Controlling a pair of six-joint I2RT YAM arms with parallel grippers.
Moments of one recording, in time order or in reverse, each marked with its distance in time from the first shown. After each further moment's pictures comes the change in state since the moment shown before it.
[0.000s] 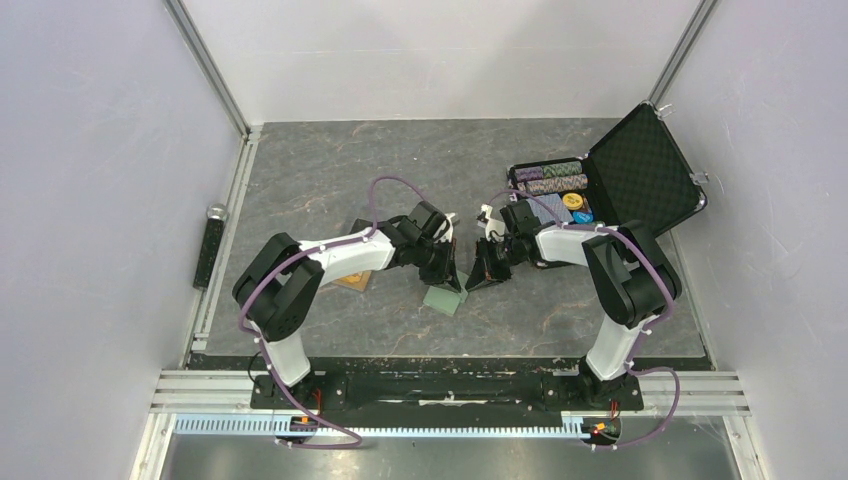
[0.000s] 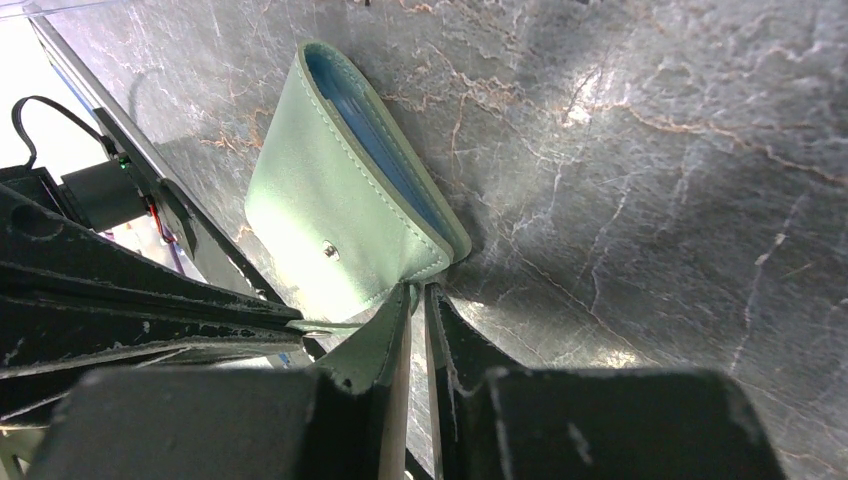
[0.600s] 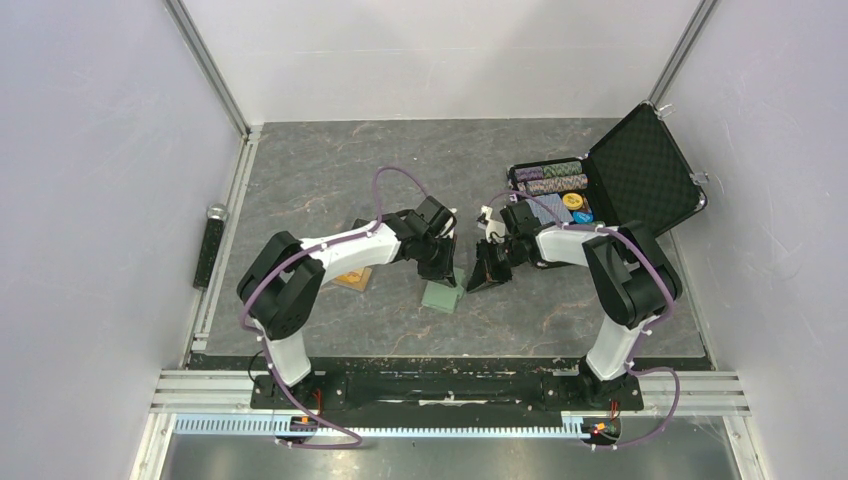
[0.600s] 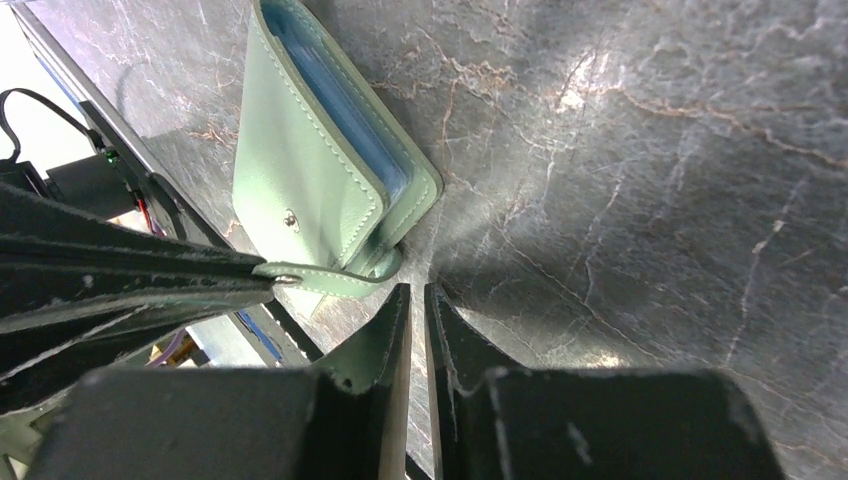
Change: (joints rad) left arm -0.015 0.016 0.096 -0.144 -0.137 0.028; right arm 0.000 -0.002 -0.004 -0.012 0.006 -0.019
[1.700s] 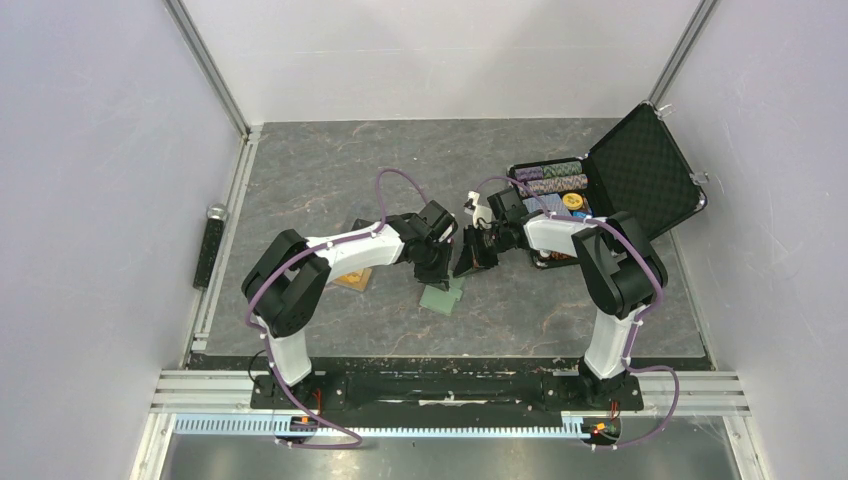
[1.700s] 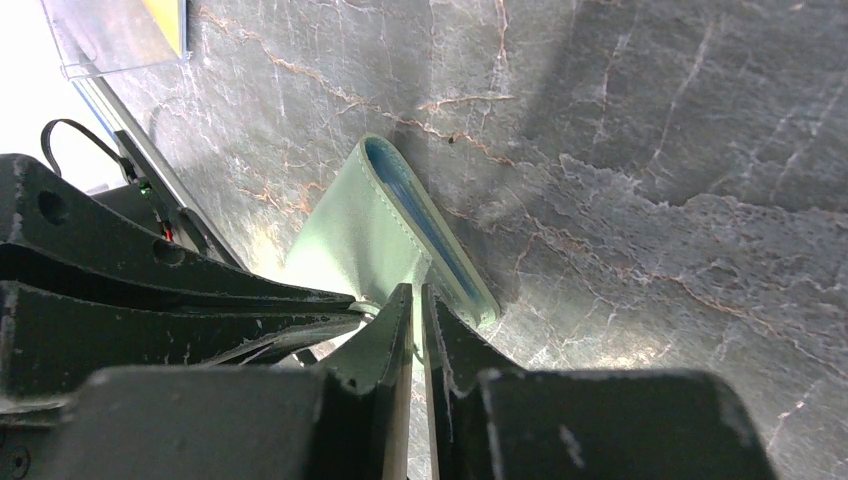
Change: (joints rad) left arm -0.009 0.032 0.003 -0.056 -0.089 0.001; right arm 0.038 0.082 0.144 0.022 0.011 0.024
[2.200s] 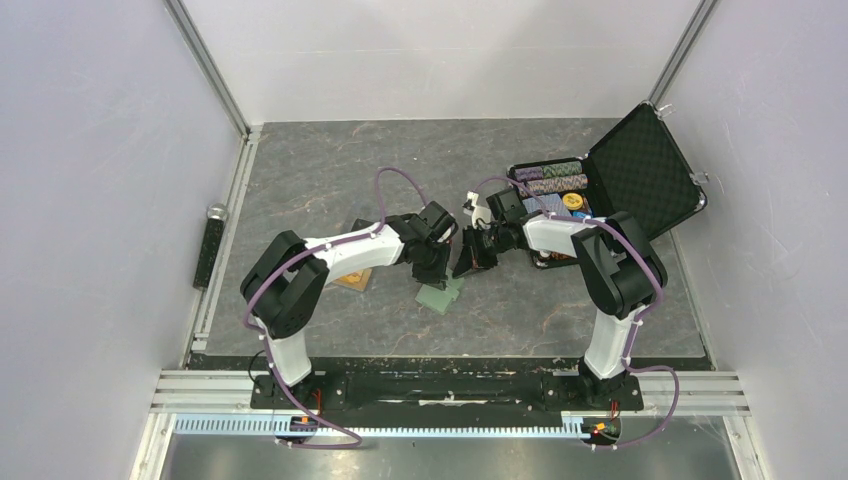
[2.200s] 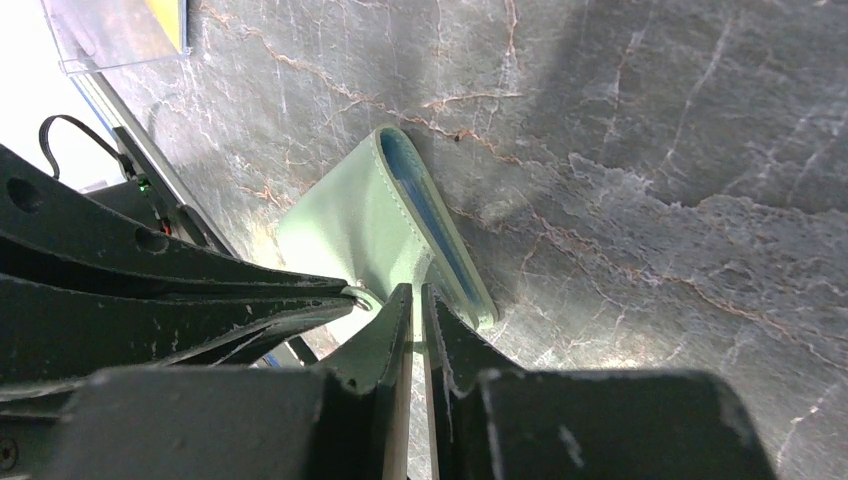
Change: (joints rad) left arm -0.005 -0.009 0.000 -0.018 -0.050 -0.001; right arm 0.004 0.000 0.000 -0.002 0.000 -0.002
